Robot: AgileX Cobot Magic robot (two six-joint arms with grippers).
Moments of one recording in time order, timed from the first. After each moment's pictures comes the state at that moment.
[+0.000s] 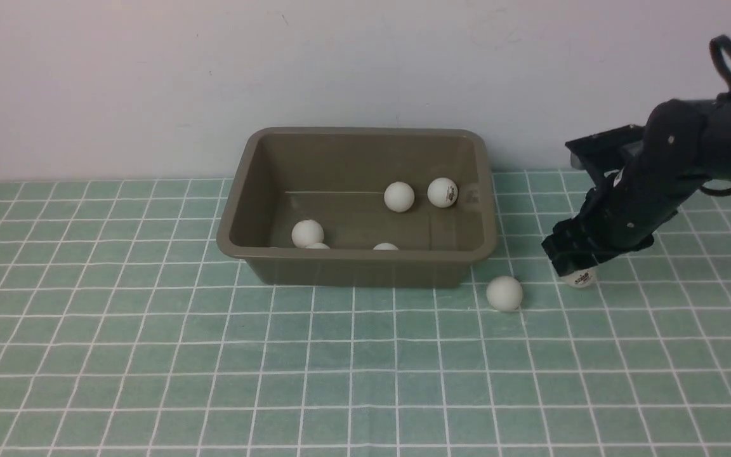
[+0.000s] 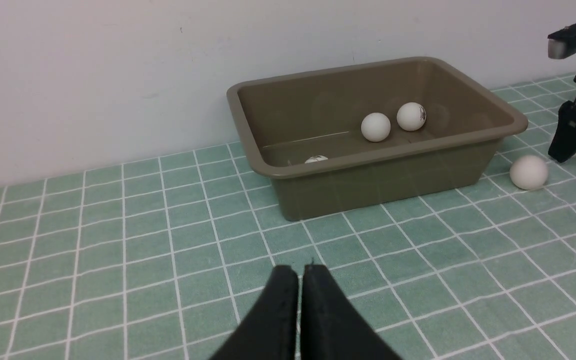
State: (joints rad) right arm 0.17 2.09 -1.44 0.10 0.78 -0.26; left arm -0.22 -0.01 -0.30 -0.15 0.61 0.12
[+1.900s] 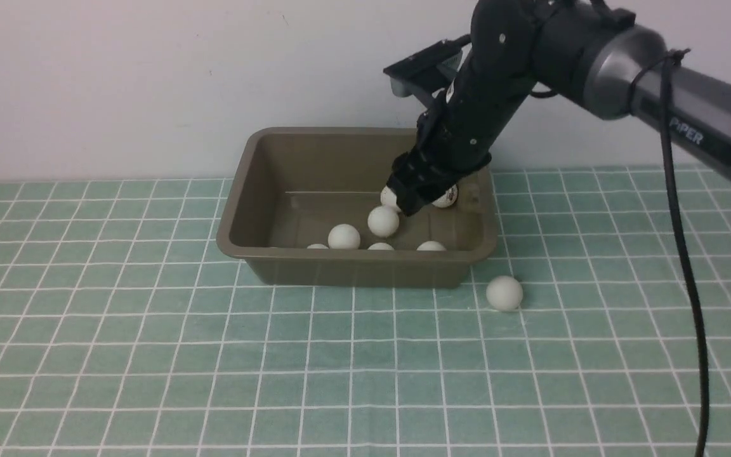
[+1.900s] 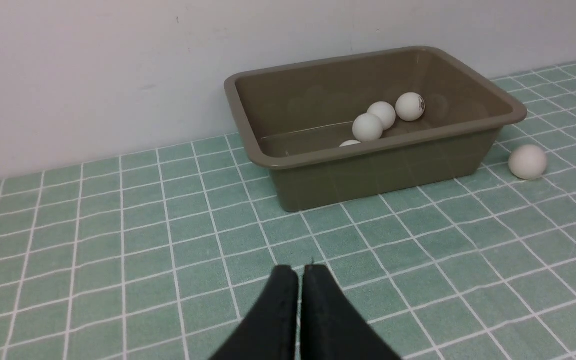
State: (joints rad) right arm 0.30 1.74 -1.77 0.02 1.24 -0.30; left arm -0.22 -0.01 -0.30 -0.15 0.62 0.13
